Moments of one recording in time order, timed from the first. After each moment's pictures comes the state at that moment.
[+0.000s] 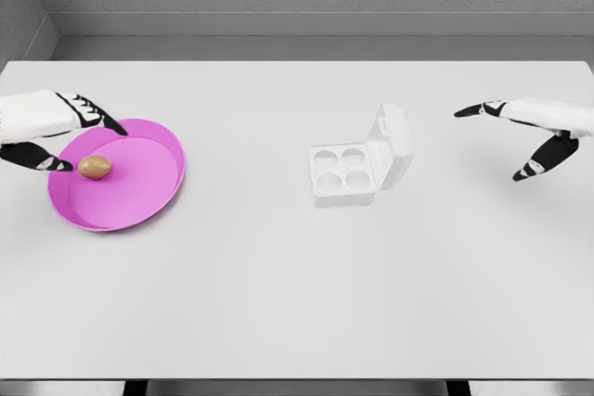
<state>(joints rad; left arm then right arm) -0.52 1.03 -0.46 -1.47 -0.17 -0.61 -0.61 -0.70 -1.05 0.75 -1.42 -0.10 -0.30 0.61</state>
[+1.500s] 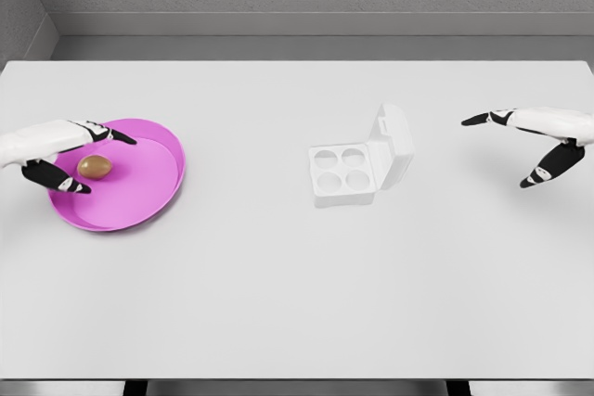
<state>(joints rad) -0.49 0.88 -0.45 -1.22 -0.13 -0.61 -0.61 -0.70 -1.04 0.78 -1.34 -0.10 -0.38 0.61</state>
